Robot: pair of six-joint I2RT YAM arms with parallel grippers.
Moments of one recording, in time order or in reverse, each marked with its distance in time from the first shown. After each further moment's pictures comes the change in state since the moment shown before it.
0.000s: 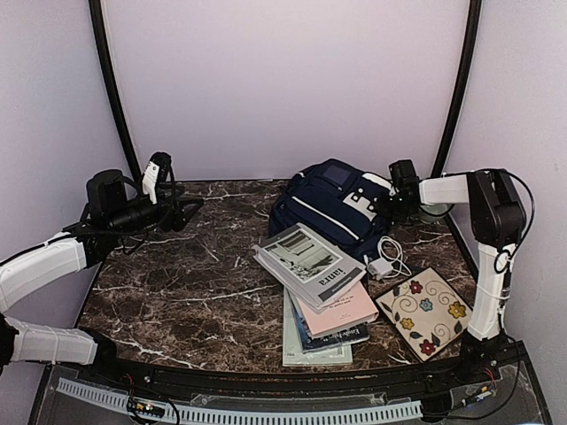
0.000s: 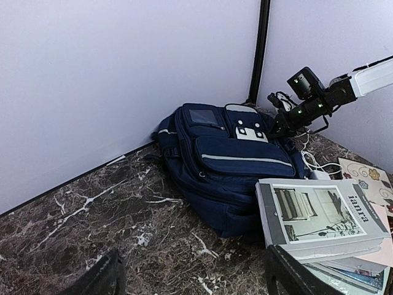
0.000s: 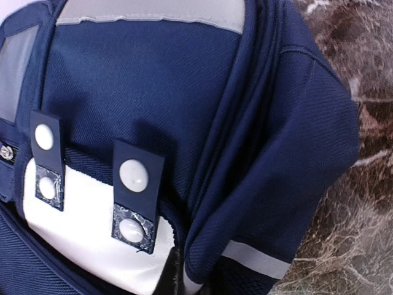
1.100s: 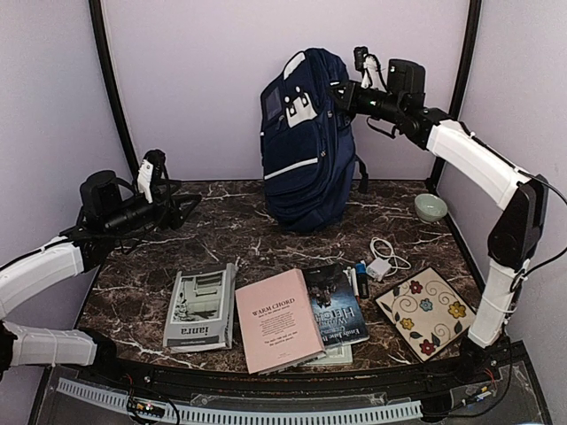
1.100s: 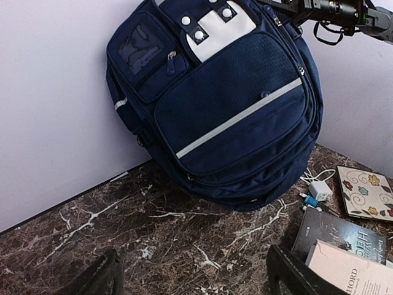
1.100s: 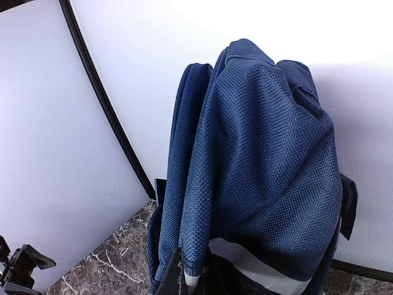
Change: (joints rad) left arm 0.000 -0.046 -0.026 0.068 0.003 0.004; right arm 0.246 -0.228 0.535 0.123 -0.309 -0.275
